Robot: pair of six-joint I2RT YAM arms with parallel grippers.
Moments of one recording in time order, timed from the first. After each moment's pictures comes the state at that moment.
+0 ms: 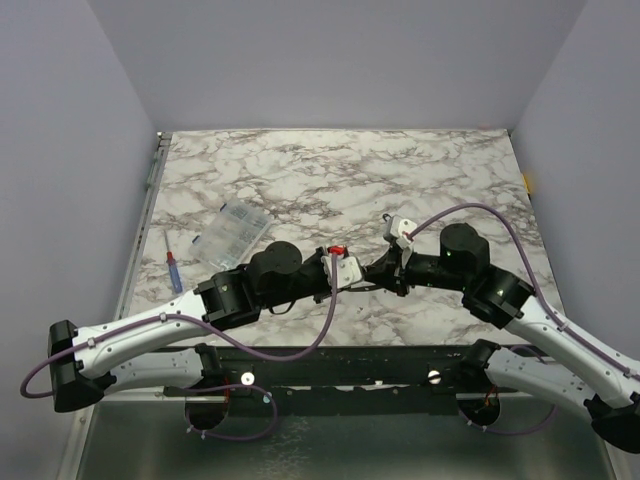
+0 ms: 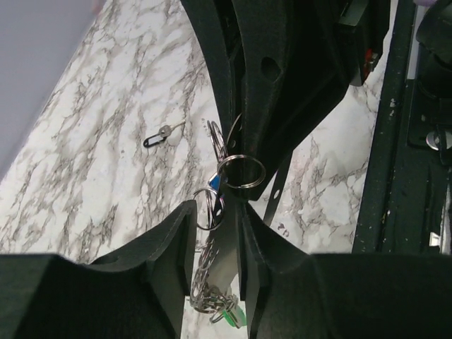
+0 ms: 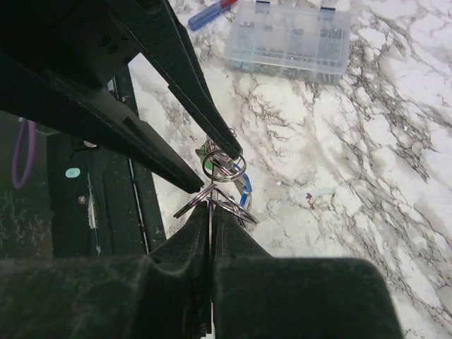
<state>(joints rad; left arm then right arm) -1.15 1.00 0.90 -0.18 0.00 0.32 0.80 0.83 0.80 -0.26 -0.46 -0.11</state>
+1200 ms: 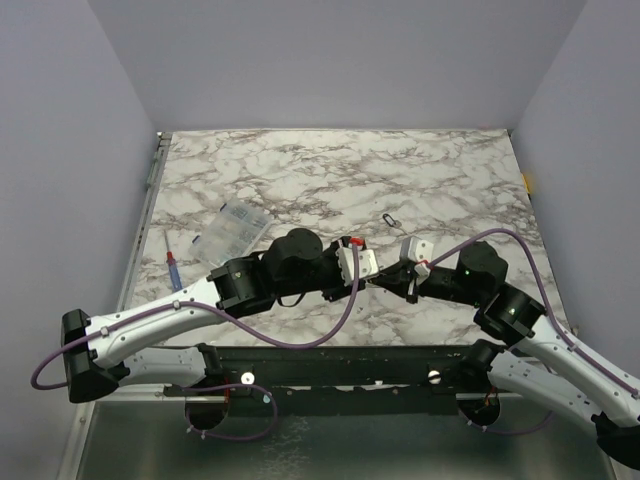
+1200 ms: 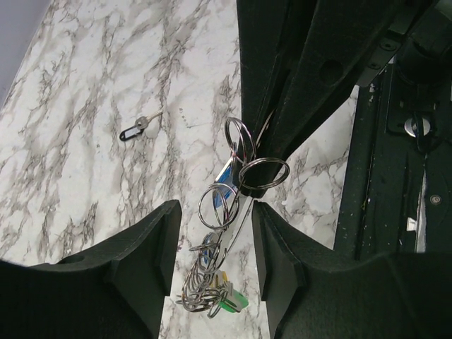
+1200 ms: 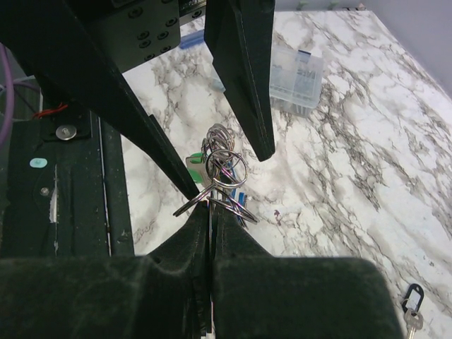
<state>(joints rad) -1.14 1.11 1.05 -0.32 0.07 0.30 0.80 0.66 0.66 -0.16 -0.47 -0.26</state>
